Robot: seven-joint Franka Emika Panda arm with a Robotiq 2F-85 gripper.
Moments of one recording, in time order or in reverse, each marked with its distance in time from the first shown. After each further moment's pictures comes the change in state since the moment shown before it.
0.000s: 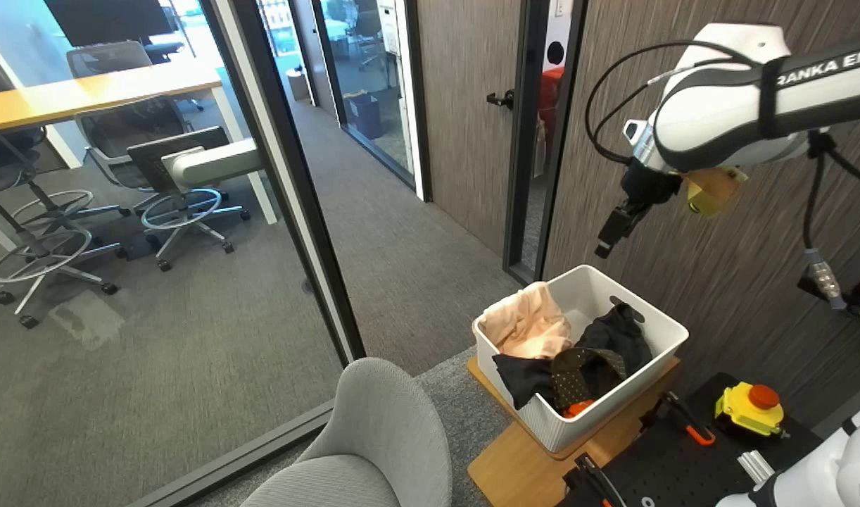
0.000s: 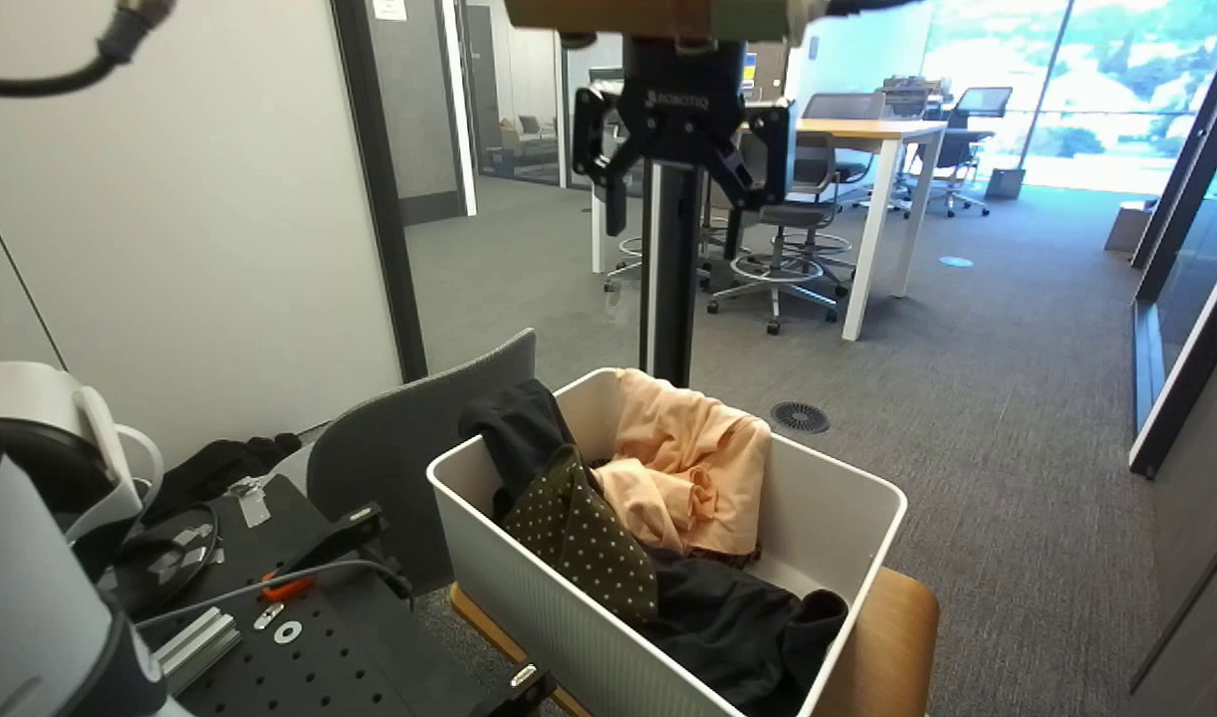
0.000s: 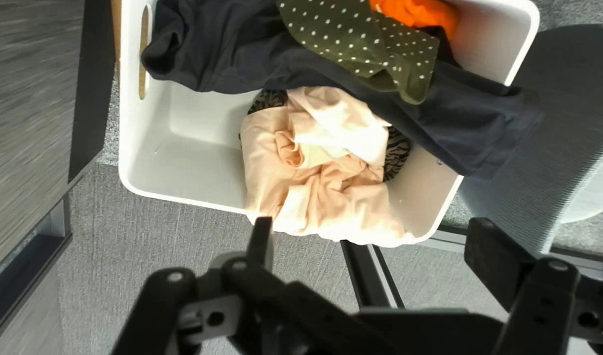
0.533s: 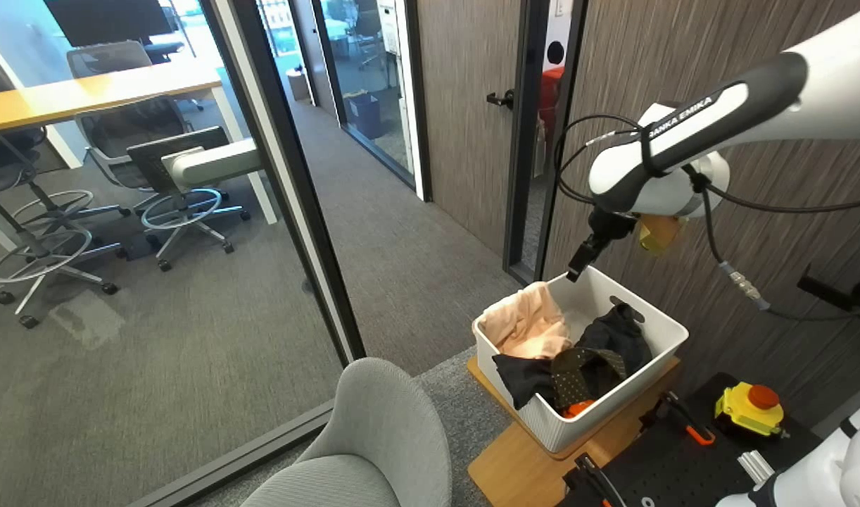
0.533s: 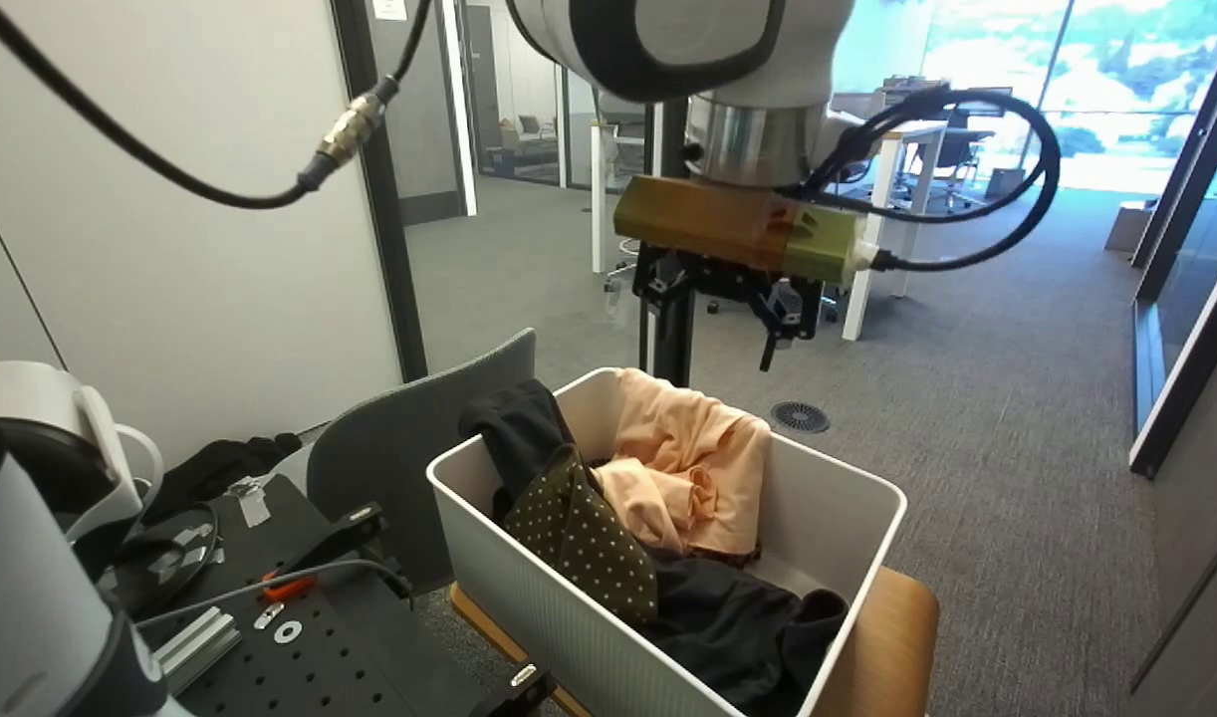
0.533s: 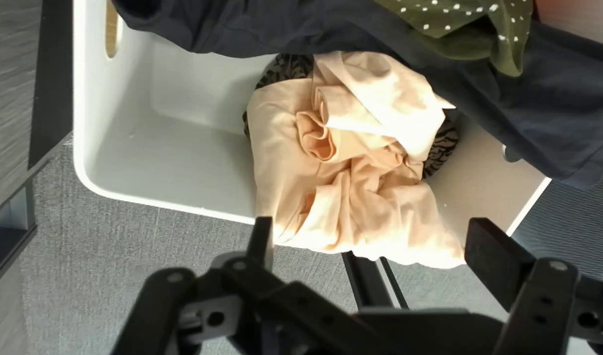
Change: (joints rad) arm 0.032 0.382 -0.031 0.052 0.278 0.305 -0.294
